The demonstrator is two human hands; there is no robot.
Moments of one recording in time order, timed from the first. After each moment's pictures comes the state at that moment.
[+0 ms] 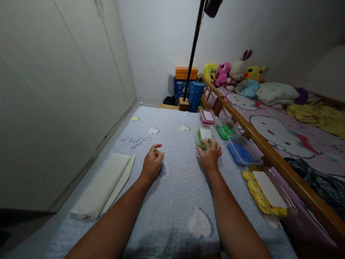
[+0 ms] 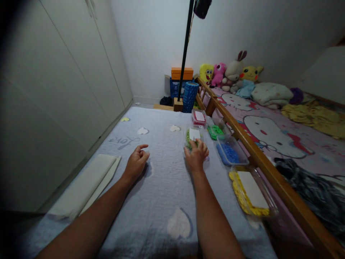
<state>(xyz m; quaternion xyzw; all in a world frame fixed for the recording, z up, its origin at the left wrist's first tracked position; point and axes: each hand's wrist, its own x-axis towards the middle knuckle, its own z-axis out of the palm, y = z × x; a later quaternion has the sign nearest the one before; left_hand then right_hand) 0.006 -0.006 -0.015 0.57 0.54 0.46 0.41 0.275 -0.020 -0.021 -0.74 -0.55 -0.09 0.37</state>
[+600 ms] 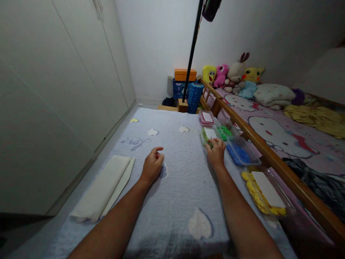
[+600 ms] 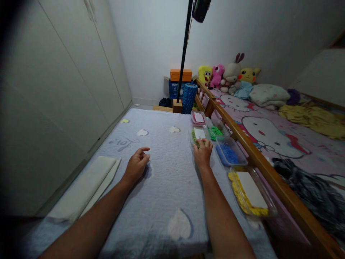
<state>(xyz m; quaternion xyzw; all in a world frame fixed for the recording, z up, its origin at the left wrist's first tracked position) 0.005 -0.007 -0.018 0.59 0.53 0.45 0.40 0.325 0.004 -0.032 -0.72 -0.56 -0.09 0.41</state>
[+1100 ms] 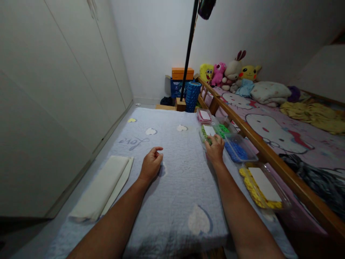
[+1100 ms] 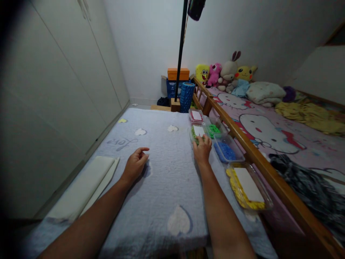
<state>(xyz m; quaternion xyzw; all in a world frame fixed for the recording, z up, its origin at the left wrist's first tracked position) 0.004 -0.007 -0.019 0.60 0.53 0.45 0.40 0.328 0.006 -0.028 -0.73 -0.54 -0.12 0.39</state>
